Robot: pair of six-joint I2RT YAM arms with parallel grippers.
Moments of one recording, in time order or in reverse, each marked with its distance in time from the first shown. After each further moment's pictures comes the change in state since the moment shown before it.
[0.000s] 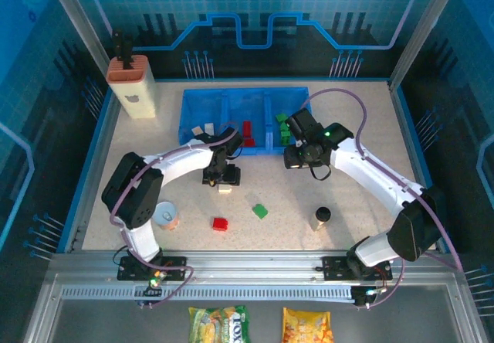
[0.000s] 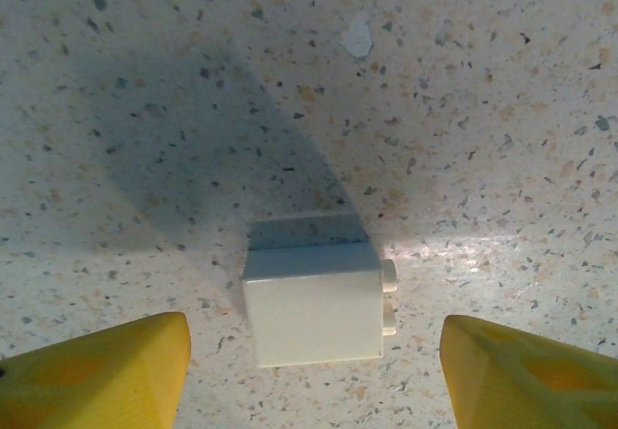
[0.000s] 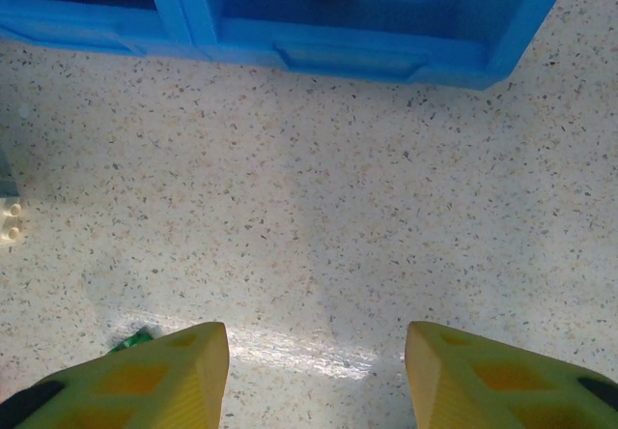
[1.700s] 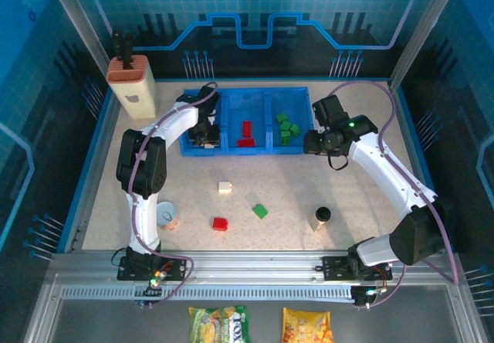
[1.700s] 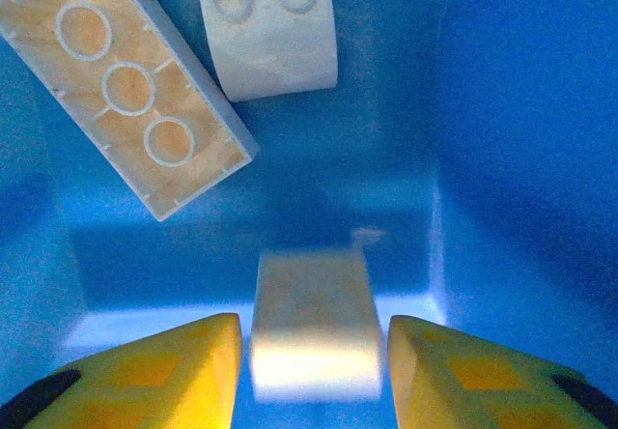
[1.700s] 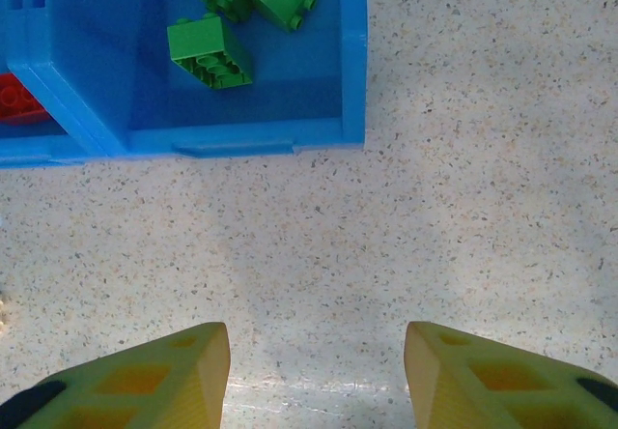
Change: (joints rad) left arm 0.311 0.287 0.480 -0.132 0.007 0.253; right arm -0.203 -0.043 0.030 0.002 -0.026 -0.031
